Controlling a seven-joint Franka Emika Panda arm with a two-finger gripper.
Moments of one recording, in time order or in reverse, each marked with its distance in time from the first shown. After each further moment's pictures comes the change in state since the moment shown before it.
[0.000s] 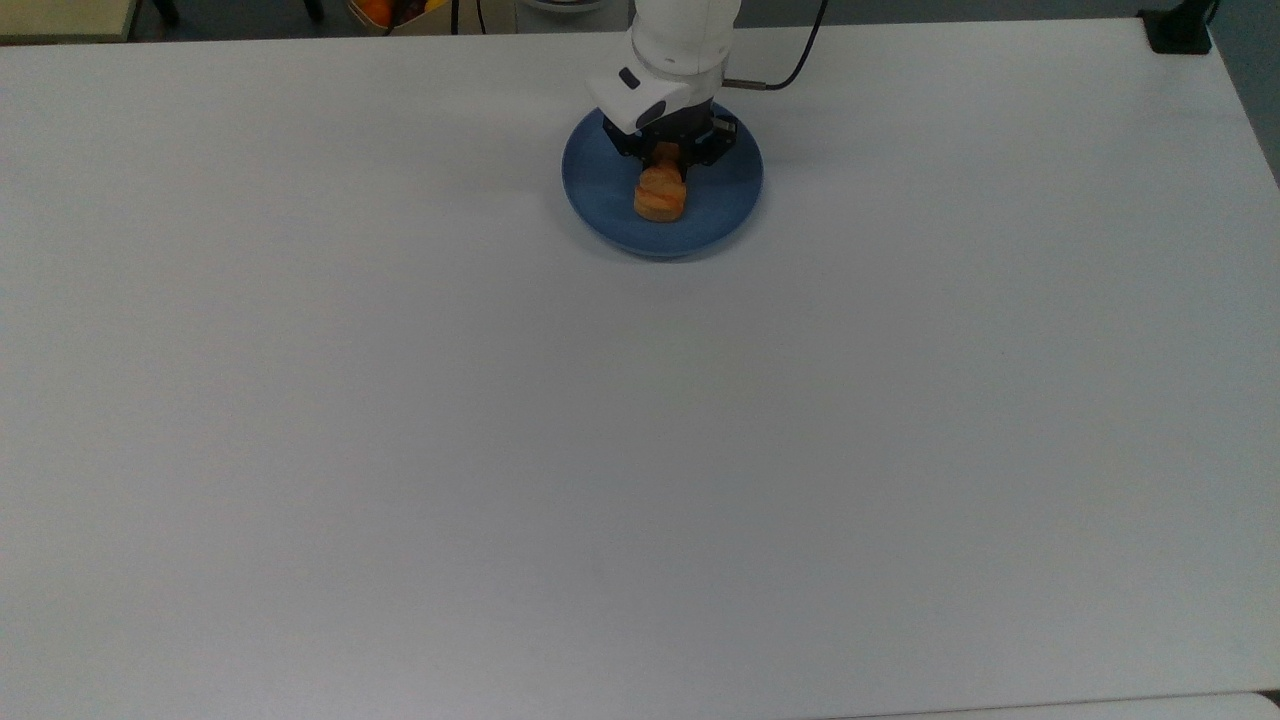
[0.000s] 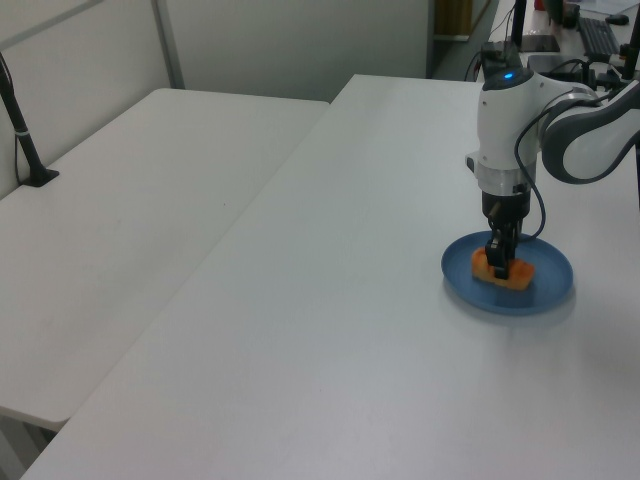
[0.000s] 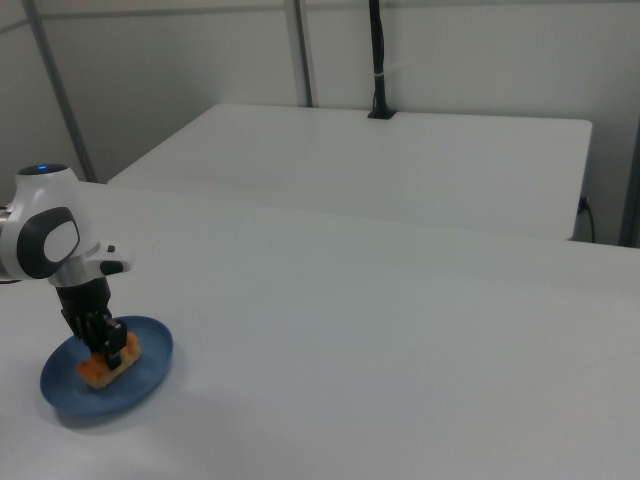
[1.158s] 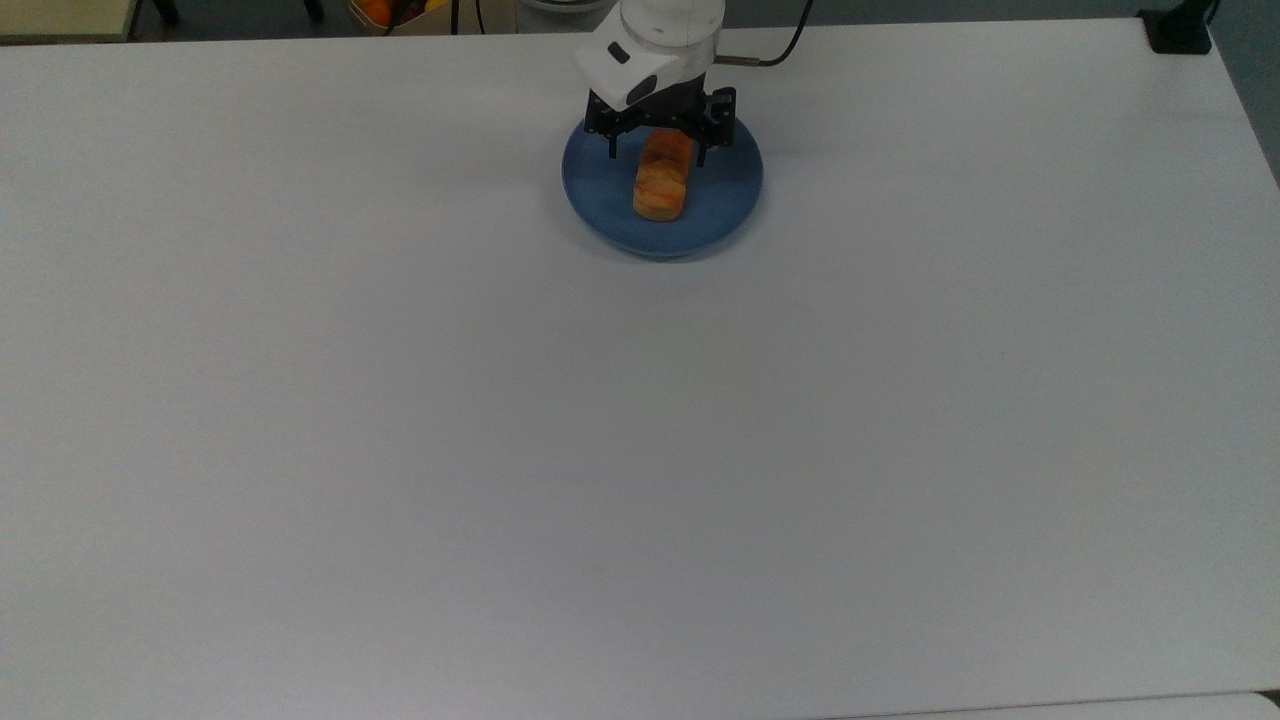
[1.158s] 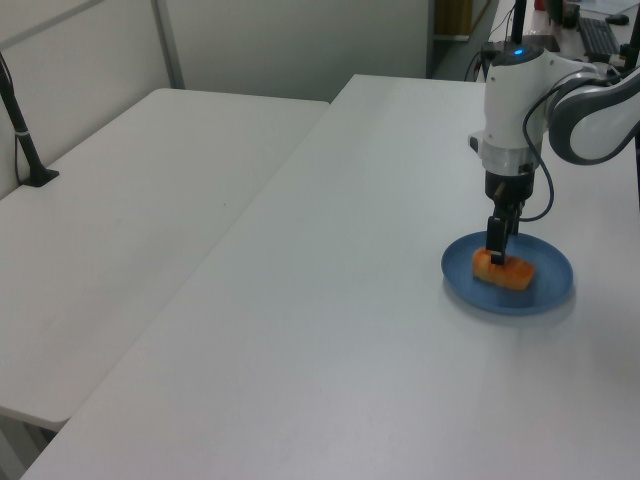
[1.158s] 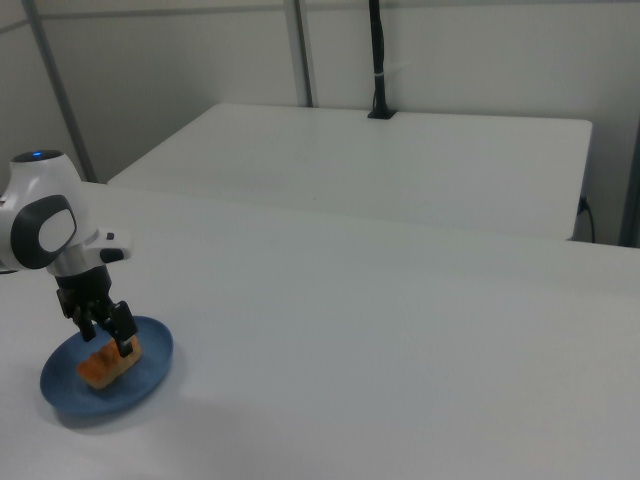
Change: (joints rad) arm -0.019 -0.058 0.000 -0.003 0.000 -0.018 -0.042
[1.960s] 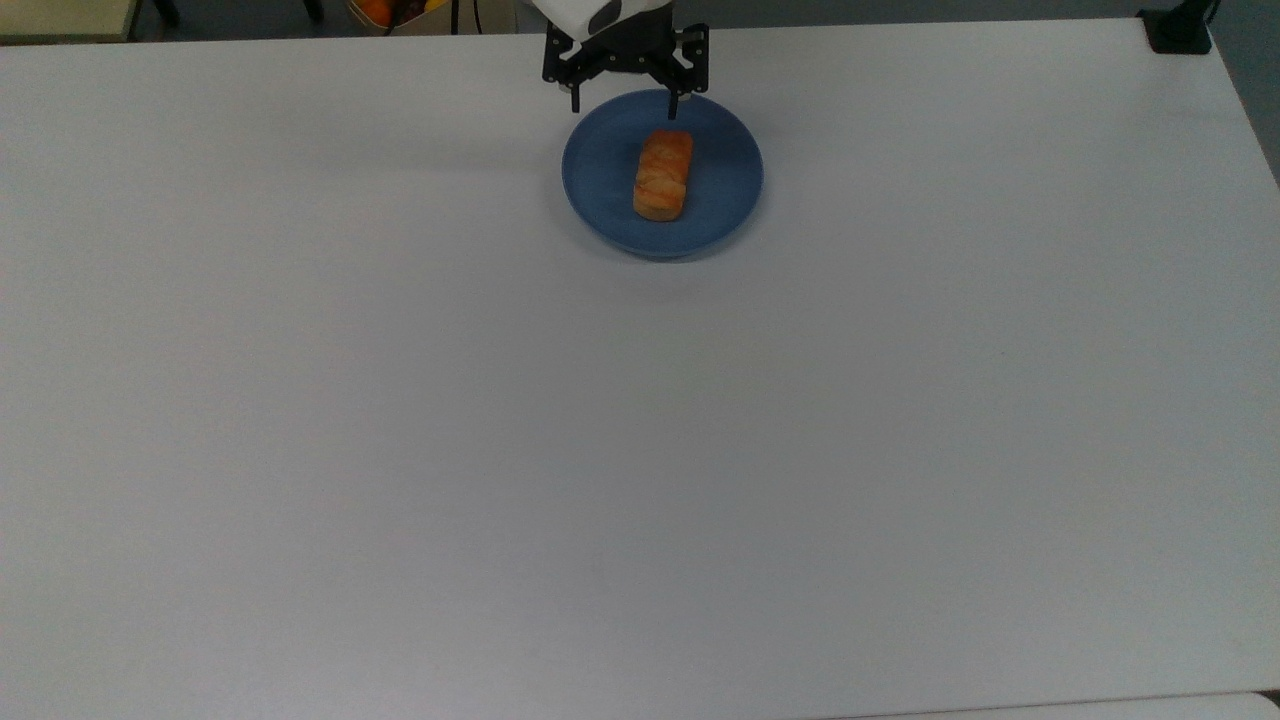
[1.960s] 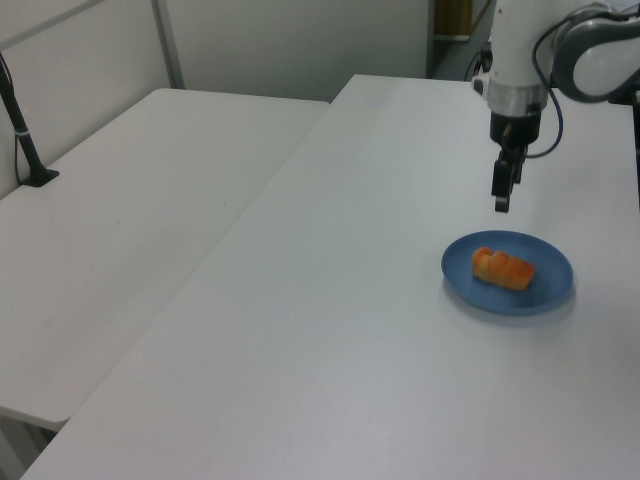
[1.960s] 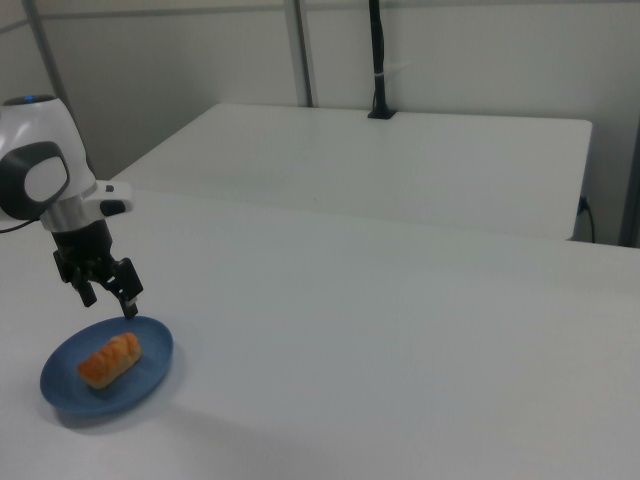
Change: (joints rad) arm -0.064 -0.110 0.000 0.095 0.000 -0.185 -0.119
